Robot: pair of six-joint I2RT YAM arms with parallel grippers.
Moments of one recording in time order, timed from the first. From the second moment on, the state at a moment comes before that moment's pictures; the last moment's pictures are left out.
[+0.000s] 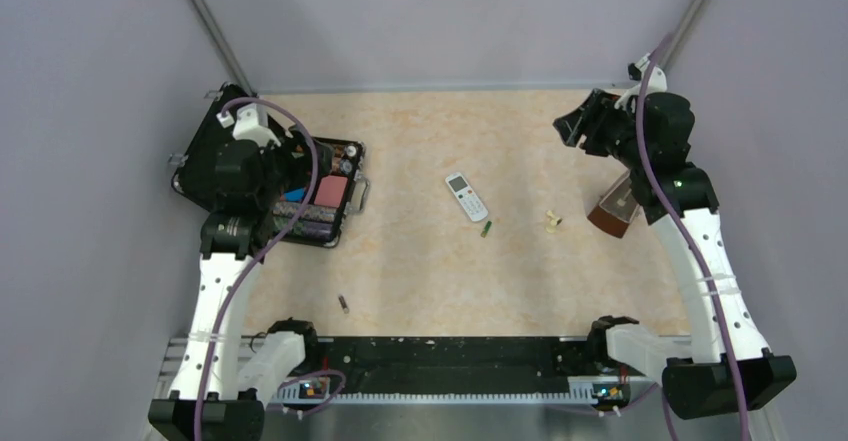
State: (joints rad) left arm -0.03 0.91 1.05 -0.44 0.11 -0.43; right arm 0.12 1.08 1.27 -0.49 -0.19 0.39
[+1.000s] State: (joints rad) left arm -0.03 0.89 0.92 -0.39 0.27 -0.48; right arm 0.54 1.60 1.23 -0.37 -0.04 0.21
